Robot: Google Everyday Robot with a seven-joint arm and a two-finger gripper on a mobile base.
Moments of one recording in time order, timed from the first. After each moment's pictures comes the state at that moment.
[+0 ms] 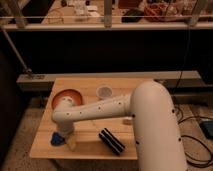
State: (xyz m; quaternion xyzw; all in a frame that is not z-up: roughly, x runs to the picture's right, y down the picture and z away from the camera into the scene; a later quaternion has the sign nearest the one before) arm -0.217 0.276 0.806 -0.34 -0.22 -0.30 0.87
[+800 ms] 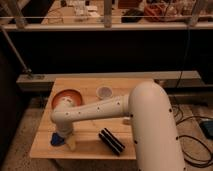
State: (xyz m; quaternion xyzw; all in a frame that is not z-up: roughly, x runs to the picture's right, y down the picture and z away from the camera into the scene) arm -0.221 0.280 0.808 -0.35 -0.22 -0.30 0.86
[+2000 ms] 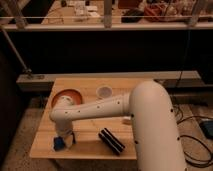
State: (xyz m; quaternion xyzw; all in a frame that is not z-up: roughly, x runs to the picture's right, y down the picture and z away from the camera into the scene) arm -0.221 0.274 0.800 -0.35 -0.22 -0.31 0.86
